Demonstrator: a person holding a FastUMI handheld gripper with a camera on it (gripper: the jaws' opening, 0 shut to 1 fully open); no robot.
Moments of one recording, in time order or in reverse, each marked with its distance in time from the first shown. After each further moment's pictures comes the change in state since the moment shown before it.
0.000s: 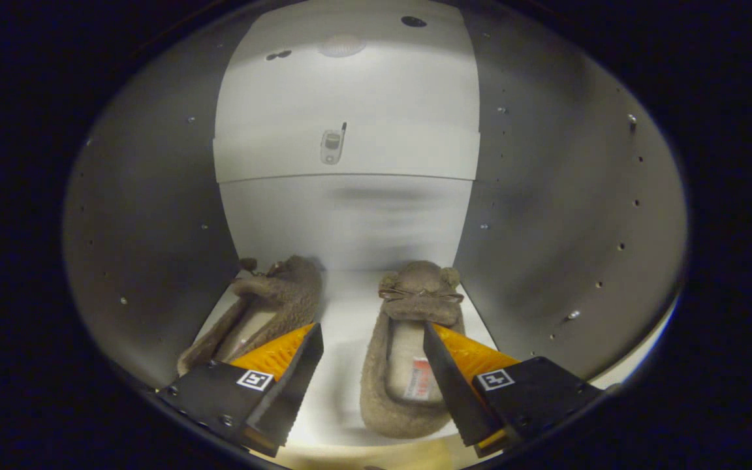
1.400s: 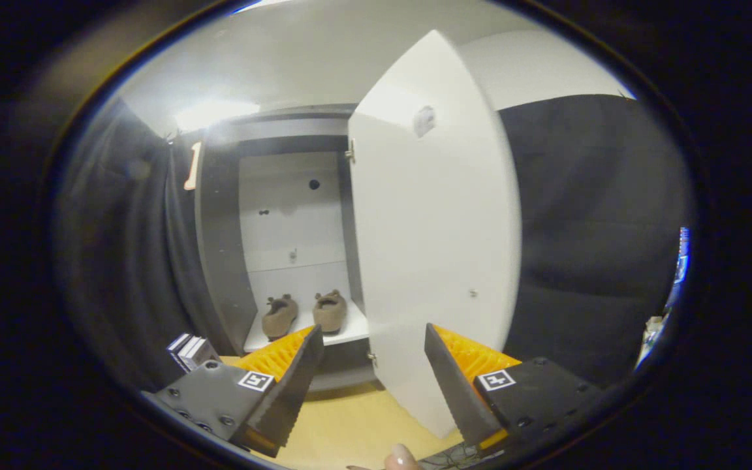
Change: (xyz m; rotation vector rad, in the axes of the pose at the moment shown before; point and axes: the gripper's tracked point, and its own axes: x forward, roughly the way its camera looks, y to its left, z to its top) arm -0.463 -0.137 -0.063 0.221 -0.387 -0.310
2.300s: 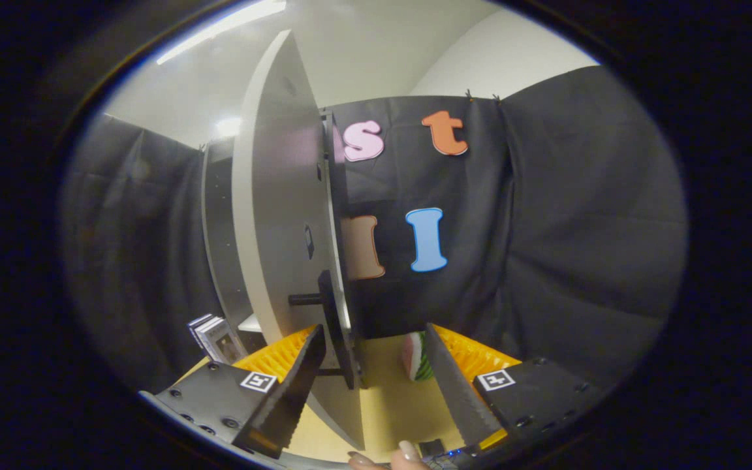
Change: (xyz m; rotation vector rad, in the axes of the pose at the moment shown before) arm 0.071 -0.119 -0.001 0.005 0.075 0.393
